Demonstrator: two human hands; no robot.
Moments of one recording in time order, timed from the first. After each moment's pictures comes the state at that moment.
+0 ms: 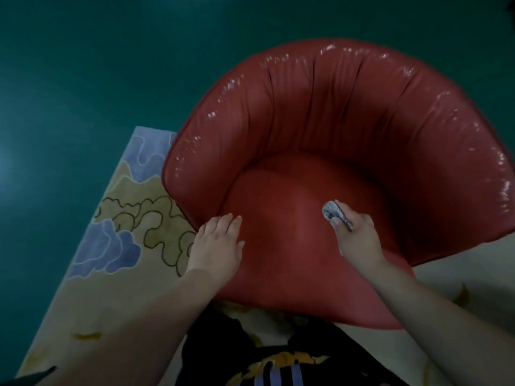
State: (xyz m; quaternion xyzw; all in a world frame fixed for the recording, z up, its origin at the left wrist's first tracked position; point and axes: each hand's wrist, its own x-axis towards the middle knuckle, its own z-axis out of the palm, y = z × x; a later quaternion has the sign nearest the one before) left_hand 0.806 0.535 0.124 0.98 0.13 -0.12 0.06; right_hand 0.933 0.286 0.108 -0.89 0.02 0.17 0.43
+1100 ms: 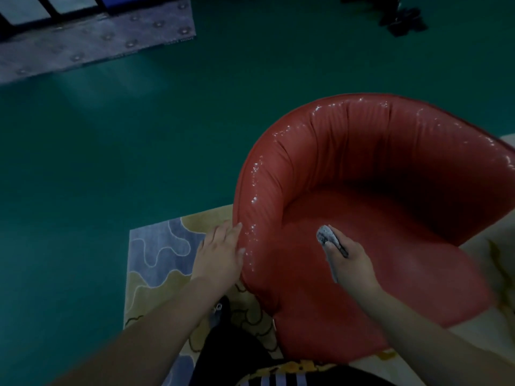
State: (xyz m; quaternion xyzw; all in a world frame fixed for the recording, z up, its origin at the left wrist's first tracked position) left_hand 0.928 0.785 0.187 0.99 -0.04 -0.10 0.11; right_hand 0.904 0.517 0.177 -0.82 0.17 0.09 0.53
